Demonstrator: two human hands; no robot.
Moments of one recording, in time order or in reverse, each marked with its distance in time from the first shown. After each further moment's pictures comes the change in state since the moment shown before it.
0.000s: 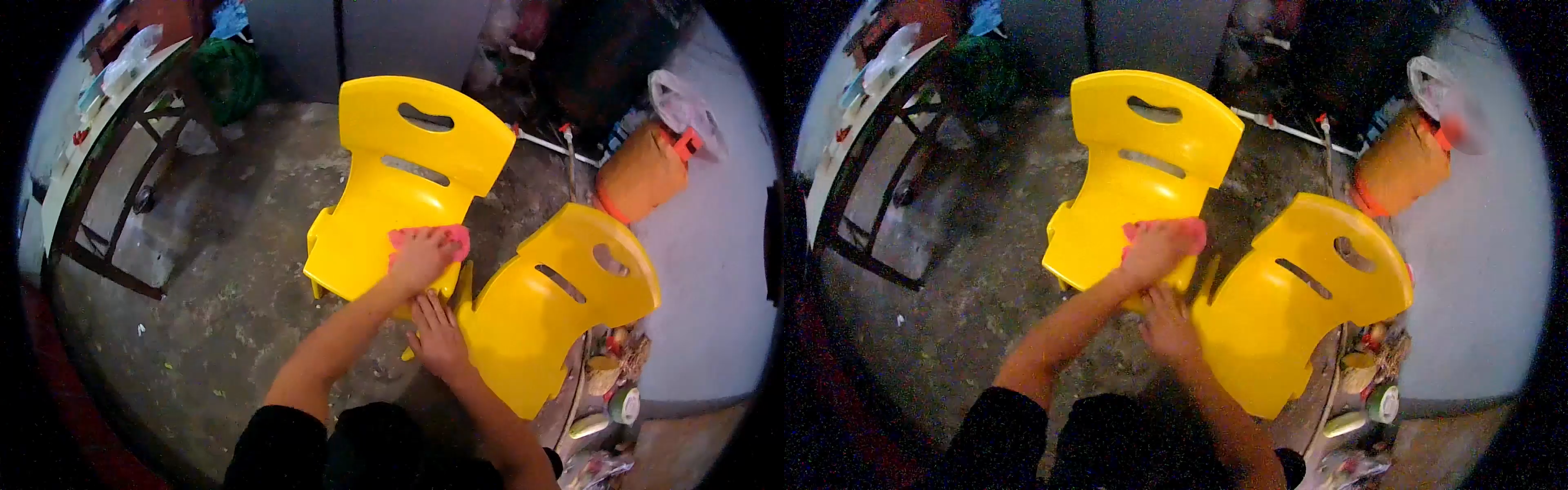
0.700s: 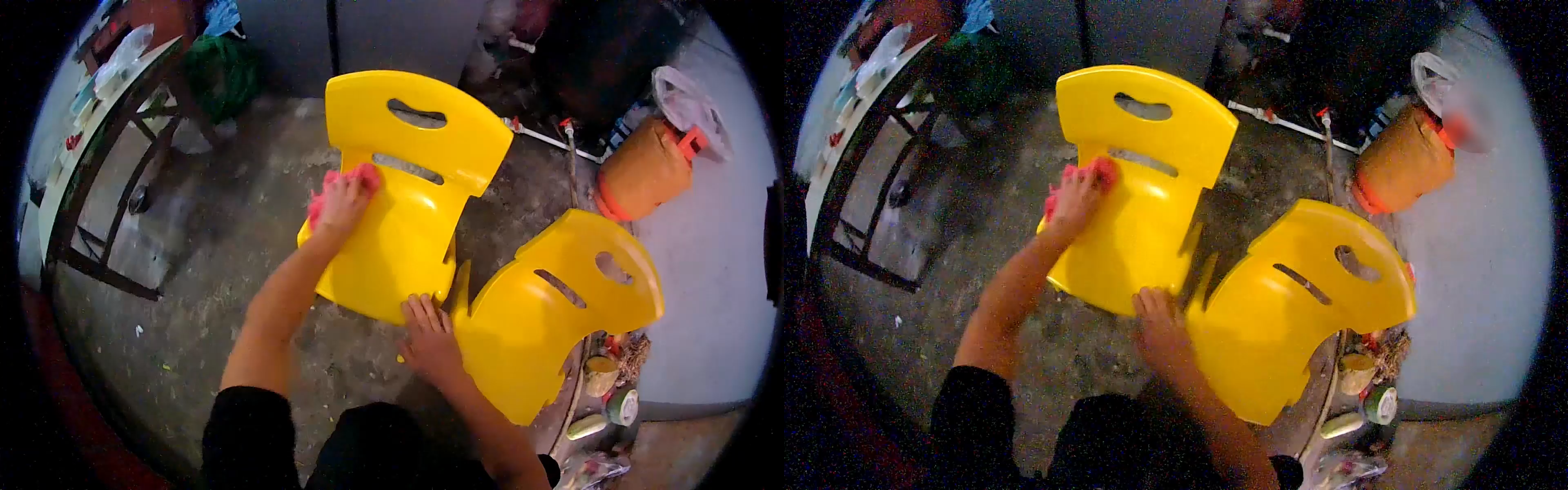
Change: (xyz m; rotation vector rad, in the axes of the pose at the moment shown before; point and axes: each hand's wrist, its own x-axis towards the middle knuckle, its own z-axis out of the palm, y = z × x) left_hand -0.007 -0.148 0.009 0.605 -0.201 -0.367; right_hand 0.001 -0.005 -0.011 0.006 -0.001 -0.011
